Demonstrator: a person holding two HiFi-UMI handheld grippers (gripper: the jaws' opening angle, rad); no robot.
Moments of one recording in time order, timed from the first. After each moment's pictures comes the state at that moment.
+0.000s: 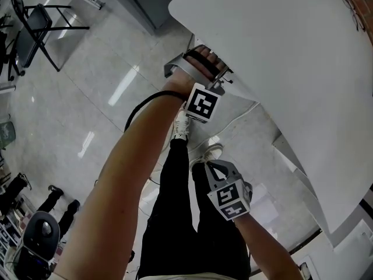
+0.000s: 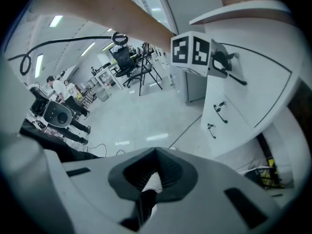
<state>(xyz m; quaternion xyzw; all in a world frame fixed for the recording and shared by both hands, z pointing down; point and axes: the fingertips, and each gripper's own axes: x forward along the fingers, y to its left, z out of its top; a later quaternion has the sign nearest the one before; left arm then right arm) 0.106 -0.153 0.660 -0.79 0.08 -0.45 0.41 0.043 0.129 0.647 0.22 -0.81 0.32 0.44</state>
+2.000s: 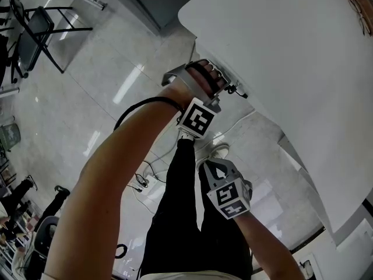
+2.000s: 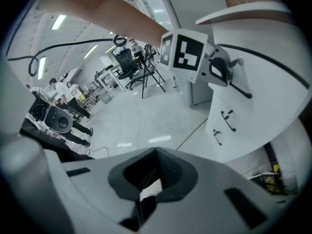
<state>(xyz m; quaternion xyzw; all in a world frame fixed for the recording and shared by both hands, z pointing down) 0.079 -0.120 0.660 -0.78 0.00 -0.44 0.44 0.007 0.111 0.645 0.21 -0.82 0.32 0.42</state>
